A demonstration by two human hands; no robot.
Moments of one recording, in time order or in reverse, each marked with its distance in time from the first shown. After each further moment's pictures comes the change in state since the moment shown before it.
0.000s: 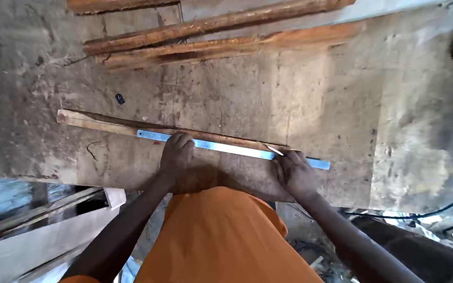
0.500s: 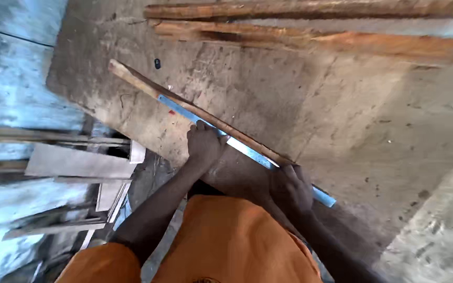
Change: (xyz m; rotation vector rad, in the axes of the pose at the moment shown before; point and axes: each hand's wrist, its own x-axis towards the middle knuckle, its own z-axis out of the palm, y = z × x) left_hand 0.051 0.153 -0.002 0.114 -0.303 -0.942; right_hand 0.007 0.036 -0.001 0.067 -0.061 -0.291
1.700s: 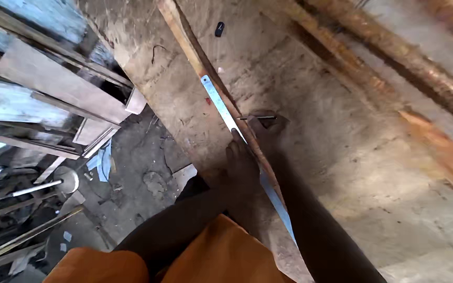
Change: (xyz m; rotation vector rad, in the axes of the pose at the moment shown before) left_hand 0.014 0.041 0.000 -0.312 -0.317 -0.341; right_hand 0.265 -0.122 0.029 0.928 -0.322 0.085
